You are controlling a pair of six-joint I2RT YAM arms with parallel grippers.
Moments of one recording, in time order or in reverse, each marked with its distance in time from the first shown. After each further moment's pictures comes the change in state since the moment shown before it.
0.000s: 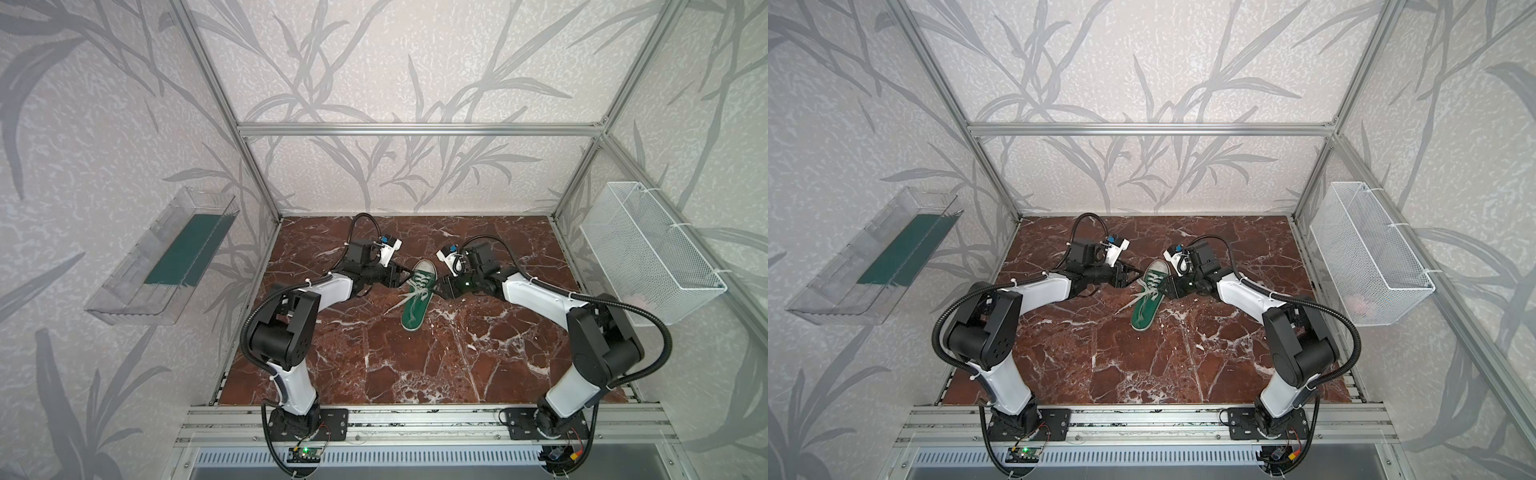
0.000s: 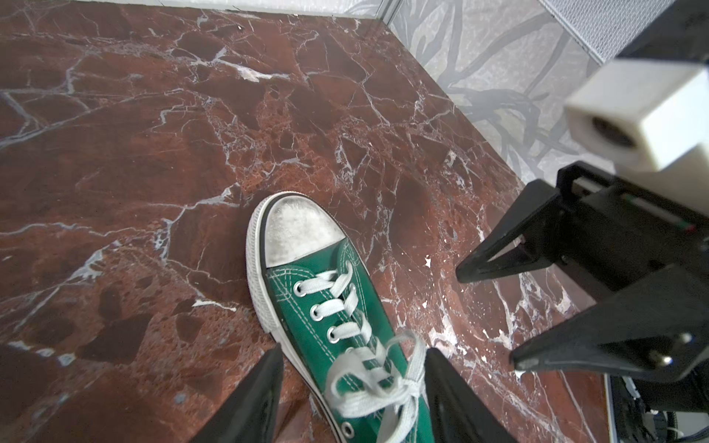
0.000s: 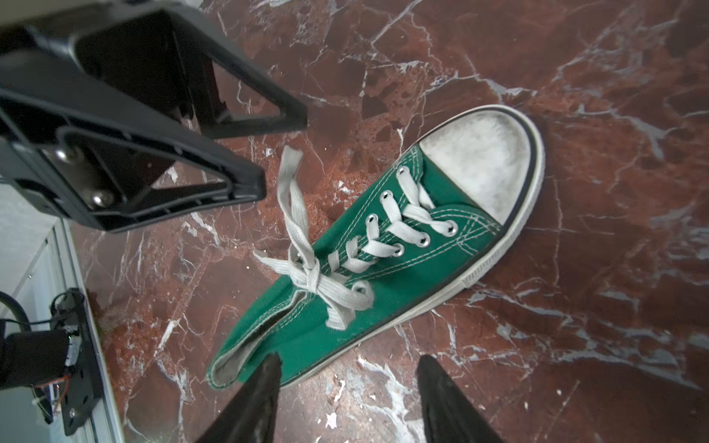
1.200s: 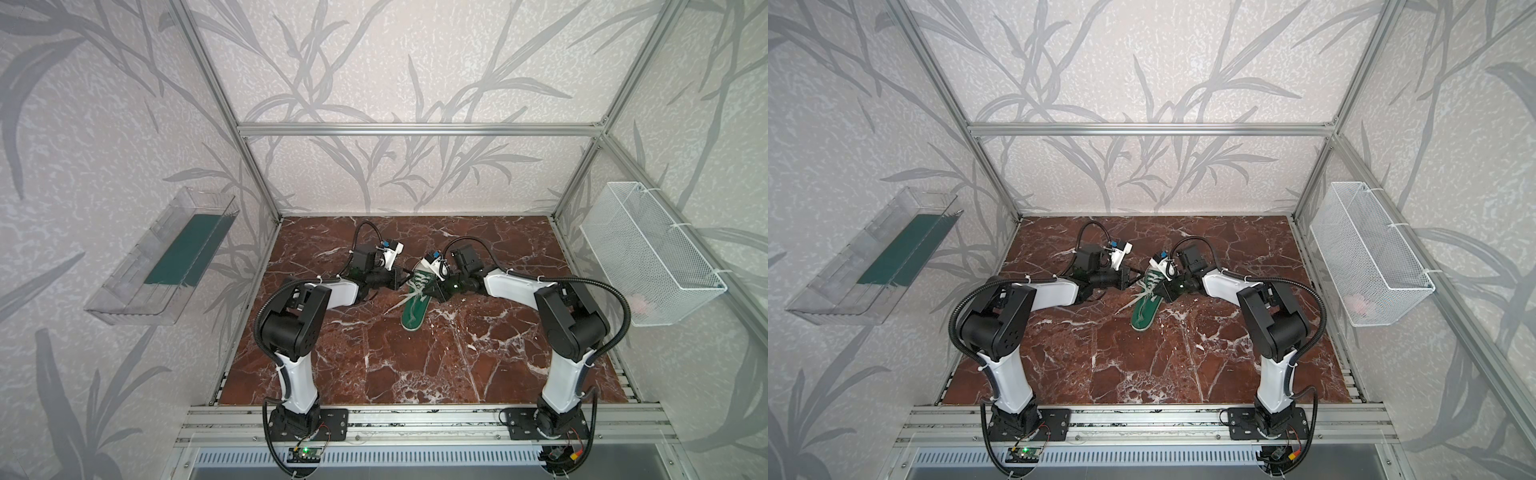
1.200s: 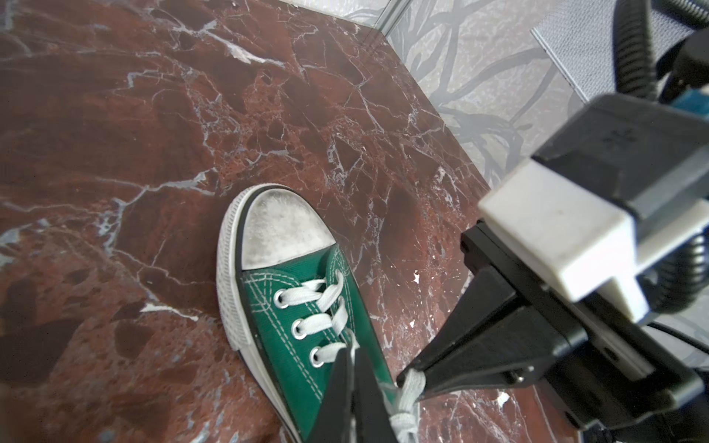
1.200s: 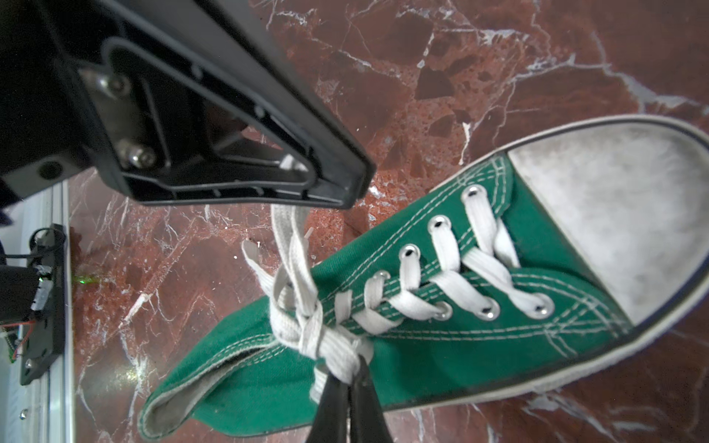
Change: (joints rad) left arm -0.028 0.082 -0.045 0.189 0.014 -0.166; right arm 0.024 0.201 0.089 0.054 -0.106 -0.139
